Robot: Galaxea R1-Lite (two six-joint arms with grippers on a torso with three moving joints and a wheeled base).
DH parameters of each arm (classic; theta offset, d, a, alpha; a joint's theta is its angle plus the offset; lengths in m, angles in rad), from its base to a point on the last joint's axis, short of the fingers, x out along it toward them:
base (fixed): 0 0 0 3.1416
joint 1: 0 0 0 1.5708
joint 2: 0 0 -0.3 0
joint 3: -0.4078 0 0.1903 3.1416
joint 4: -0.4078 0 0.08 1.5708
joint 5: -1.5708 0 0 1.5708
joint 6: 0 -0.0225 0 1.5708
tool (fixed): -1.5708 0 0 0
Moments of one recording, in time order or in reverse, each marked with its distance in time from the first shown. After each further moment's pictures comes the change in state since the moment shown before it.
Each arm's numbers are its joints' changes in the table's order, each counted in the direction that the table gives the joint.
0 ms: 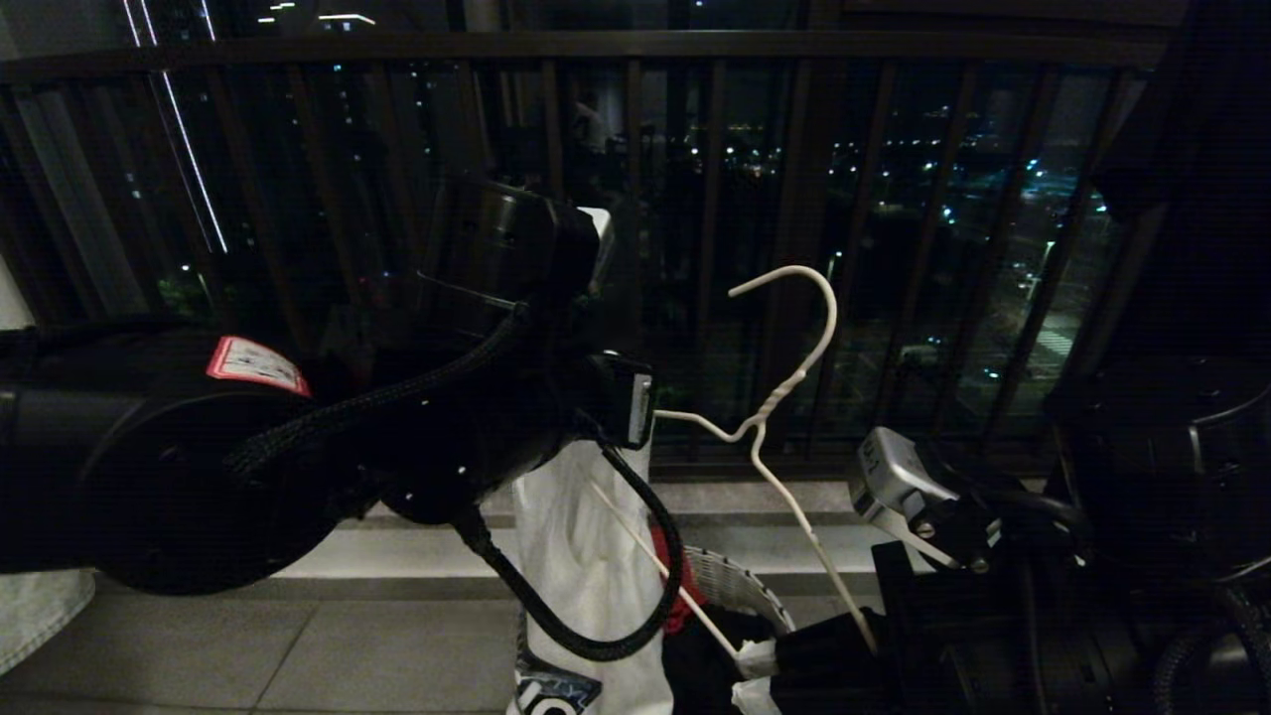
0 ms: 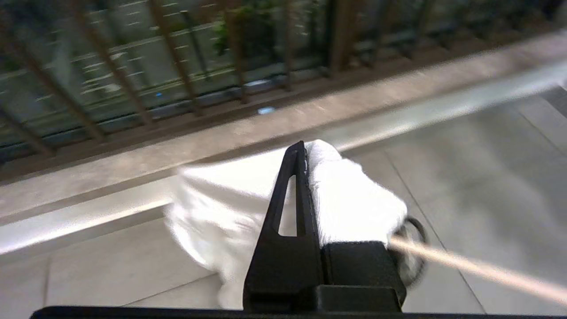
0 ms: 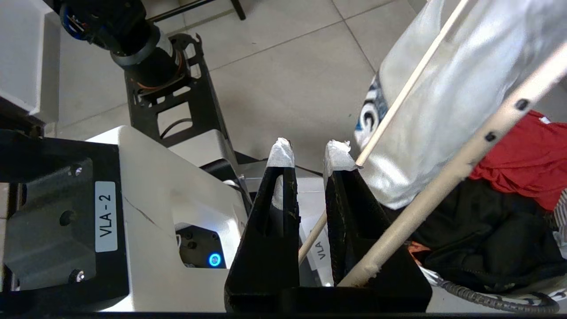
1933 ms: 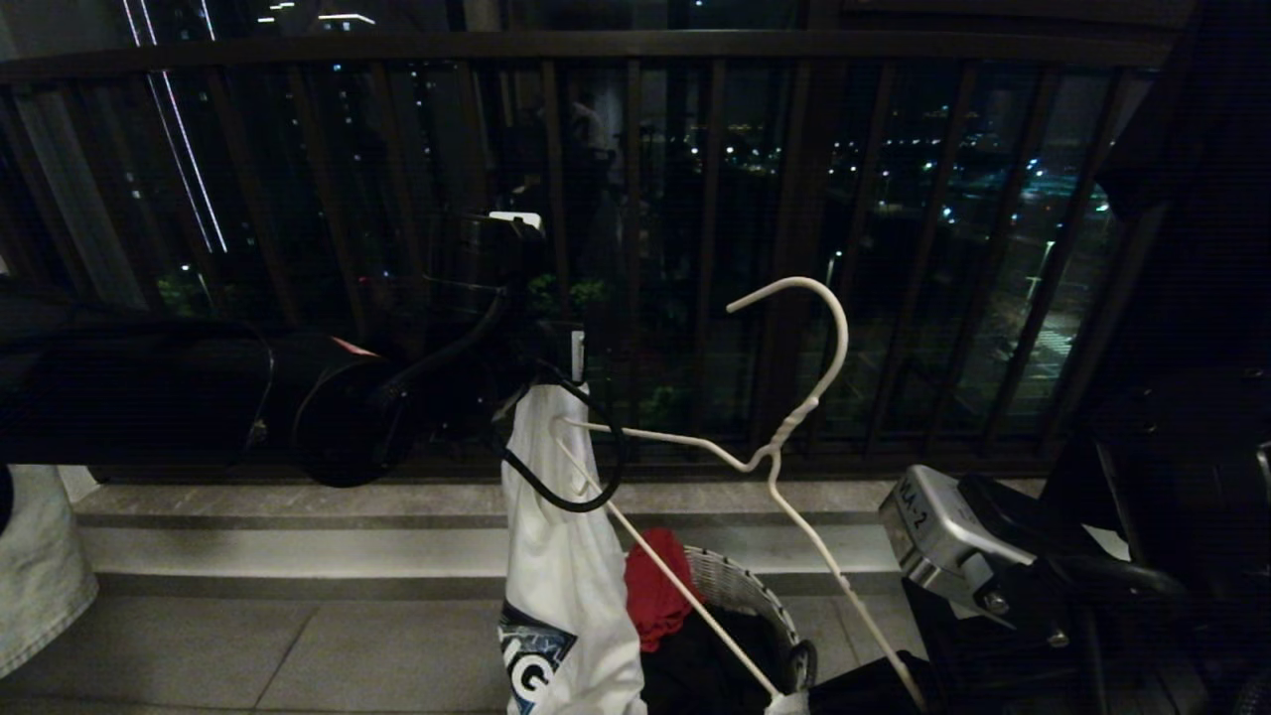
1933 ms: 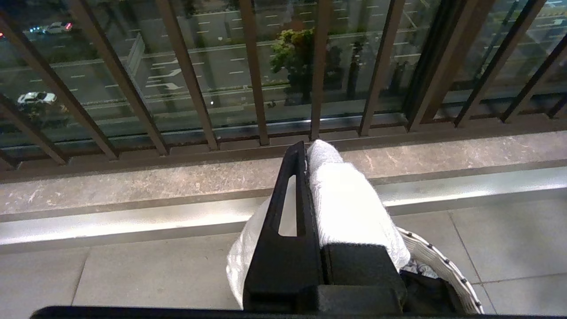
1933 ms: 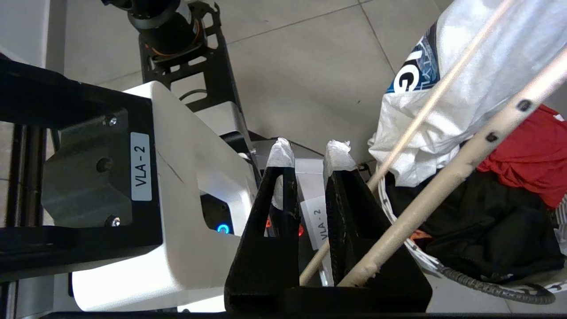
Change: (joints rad) left arm -0.253 0.177 -0.053 0.212 0.010 -0.040; right arm -0.029 -0.054 0.000 -0.108 -0.019 0.069
